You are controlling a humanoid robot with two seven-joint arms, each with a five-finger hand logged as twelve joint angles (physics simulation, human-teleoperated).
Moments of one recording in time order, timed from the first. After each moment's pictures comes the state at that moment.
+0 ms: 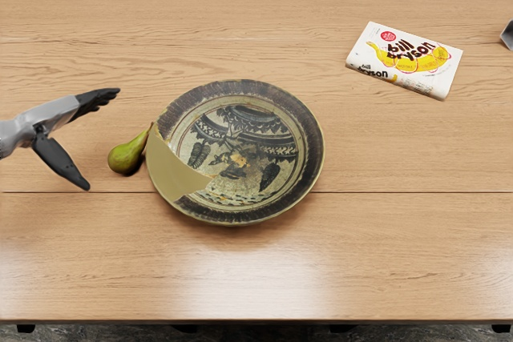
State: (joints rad) left arm -0.87 1.02 -0.15 -1.38 0.81 -0.06 -0.33; right arm 0.01 0.00 0.23 0.21 0.08 0.03 -0.13
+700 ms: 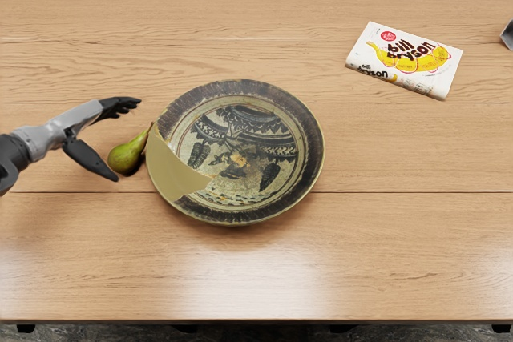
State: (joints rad) left arm -0.86 0.86 -0.12 -1.26 0.84 0.05 -0.32; right arm 0.01 0.00 0.23 0.21 0.08 0.03 -0.13
